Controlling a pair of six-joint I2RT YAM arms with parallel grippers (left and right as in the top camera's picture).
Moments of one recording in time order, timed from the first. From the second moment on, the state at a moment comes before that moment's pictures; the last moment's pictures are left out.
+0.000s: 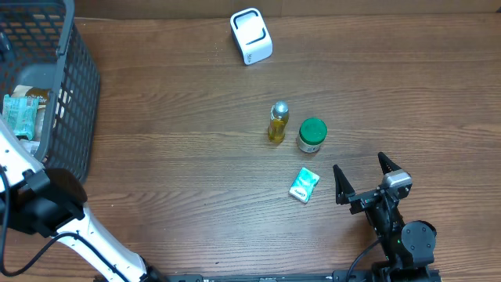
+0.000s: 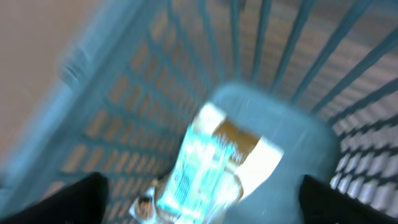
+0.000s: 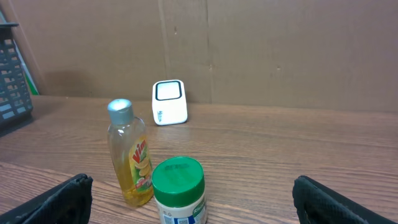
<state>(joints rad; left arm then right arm) 0.58 2.17 2.51 -1.19 -0.12 0.16 0.11 0.02 0.02 -0.02 -0.17 0.07</state>
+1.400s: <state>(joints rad) 0.66 2.18 1.81 -0.80 -0.24 0.37 0.11 0.02 0.02 -0.02 -0.17 0.07</state>
